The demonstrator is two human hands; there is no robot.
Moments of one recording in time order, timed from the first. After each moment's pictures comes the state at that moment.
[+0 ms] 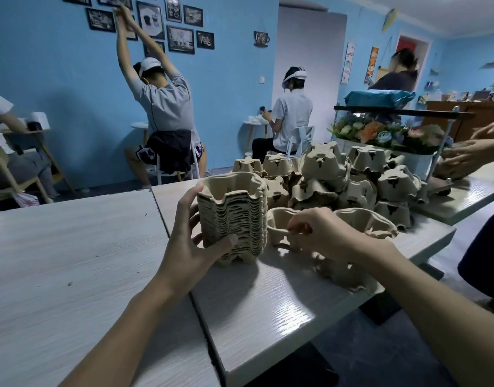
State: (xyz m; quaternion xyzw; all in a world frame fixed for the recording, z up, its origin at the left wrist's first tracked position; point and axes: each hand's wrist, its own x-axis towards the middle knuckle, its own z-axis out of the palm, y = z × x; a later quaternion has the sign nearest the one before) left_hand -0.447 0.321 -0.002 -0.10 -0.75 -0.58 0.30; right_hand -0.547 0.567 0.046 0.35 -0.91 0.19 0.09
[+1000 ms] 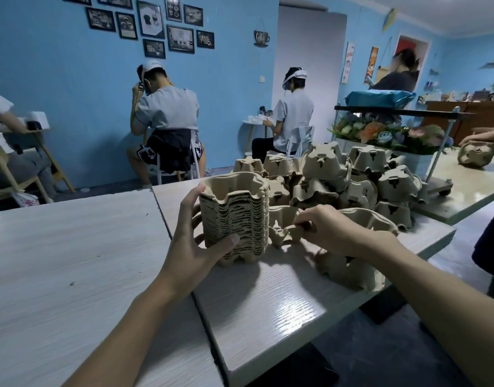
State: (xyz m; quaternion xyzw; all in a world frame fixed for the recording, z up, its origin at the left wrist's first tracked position) left_hand -0.448 0.320 -0.003 -0.11 -0.76 -0.57 0.29; right_hand -0.572 0.574 0.040 0.37 -0.91 0.15 0.10
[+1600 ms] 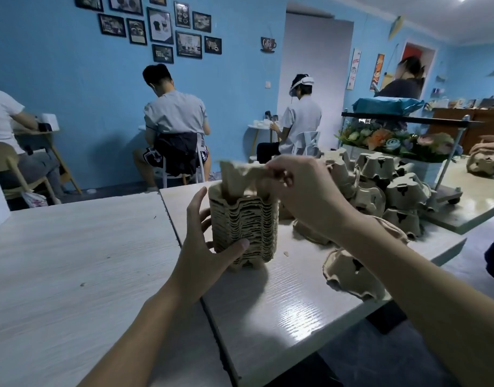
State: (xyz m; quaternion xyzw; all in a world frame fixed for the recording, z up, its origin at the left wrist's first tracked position) left_hand -0.448 0.322 -0.002 -0.09 -0.75 -0.59 0.29; right_hand -0.504 0.505 0.118 0.38 -0.82 0.34 0.27
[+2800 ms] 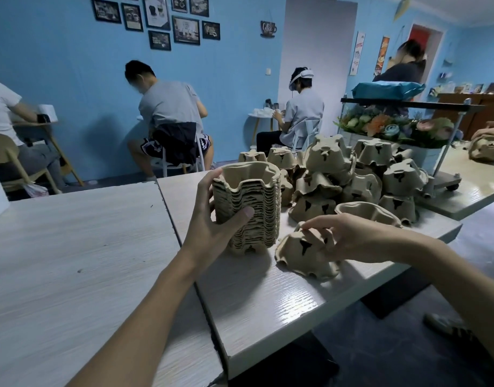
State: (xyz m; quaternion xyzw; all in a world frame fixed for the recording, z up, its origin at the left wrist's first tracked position) left_hand -0.458 0.346 0.018 -0.12 -0.71 -0.63 0.29; right_hand -0.534 0.611 0.056 0.34 -0.92 0.18 -0.08
